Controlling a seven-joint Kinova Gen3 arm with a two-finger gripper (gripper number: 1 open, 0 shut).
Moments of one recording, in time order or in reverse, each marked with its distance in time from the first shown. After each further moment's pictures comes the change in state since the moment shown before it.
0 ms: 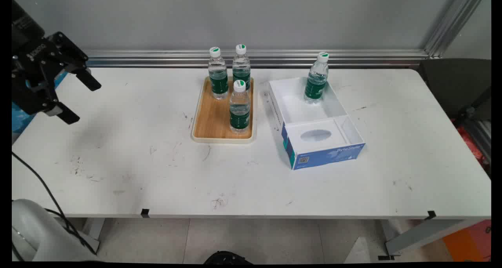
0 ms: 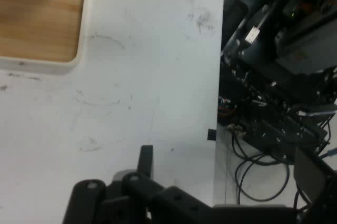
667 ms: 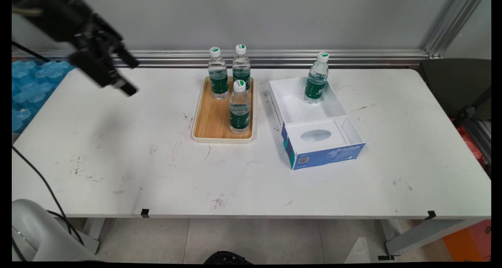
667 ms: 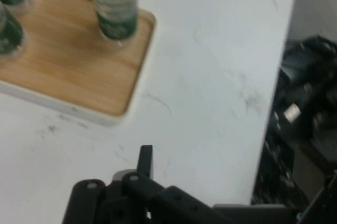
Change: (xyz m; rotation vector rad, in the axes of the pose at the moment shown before) arm 0.057 -0.019 0.016 0.112 0.098 -0.191
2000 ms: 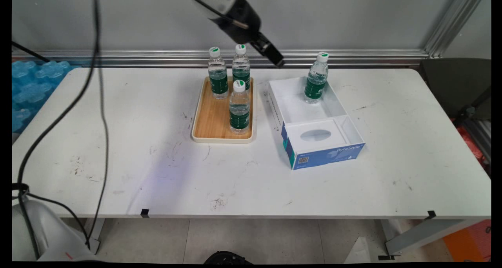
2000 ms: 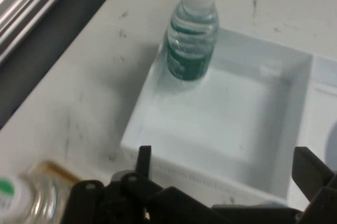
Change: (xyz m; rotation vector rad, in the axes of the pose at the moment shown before) arm 0.194 -0.053 0.203 0.181 0.229 -0.166
